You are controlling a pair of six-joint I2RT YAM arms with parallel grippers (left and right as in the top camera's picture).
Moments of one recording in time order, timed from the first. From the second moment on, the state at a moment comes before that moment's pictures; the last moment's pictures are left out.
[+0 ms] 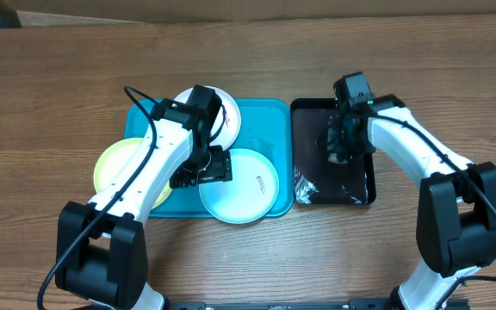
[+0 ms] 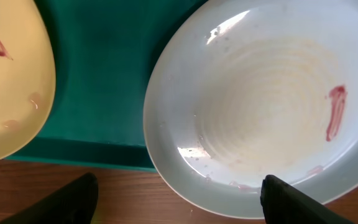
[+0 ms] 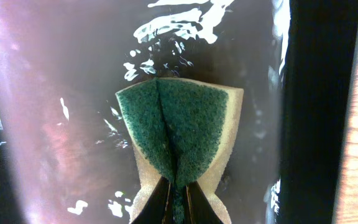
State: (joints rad) left arm -0.32 1.74 1.30 -1.18 0.05 -0.47; right arm 0.26 1.88 1.30 -0.80 0.04 0.33
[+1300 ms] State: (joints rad) left arm -0.32 1.74 1.08 -0.92 0.01 -0.50; right arm 0.26 1.88 1.39 -0.91 0.04 0.33
